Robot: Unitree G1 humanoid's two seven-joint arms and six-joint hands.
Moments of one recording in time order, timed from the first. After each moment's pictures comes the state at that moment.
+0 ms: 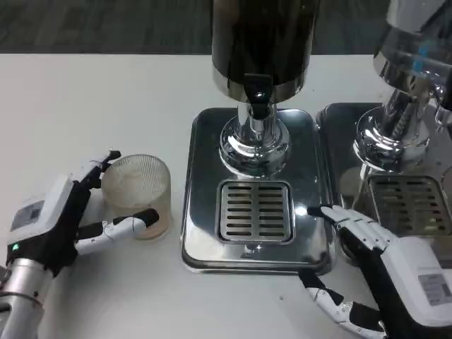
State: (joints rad) left arm -0.24 0.53 -0.18 0.84 0.58 -0.56 0.43; right arm 0.29 -0.40 0.25 0.11 -0.77 -0.47 -0.54
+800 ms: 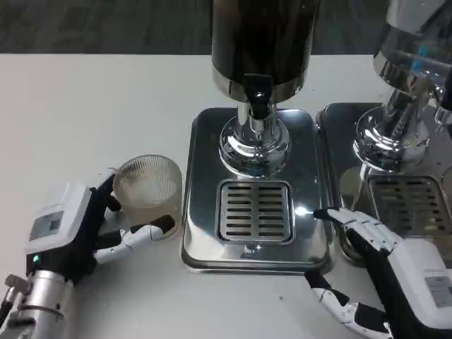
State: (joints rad) left arm -0.25 0.49 -0.28 0.89 0.64 -0.56 0.61; right arm 0.30 -0.40 0.23 0.11 -0.76 -0.47 -0.54
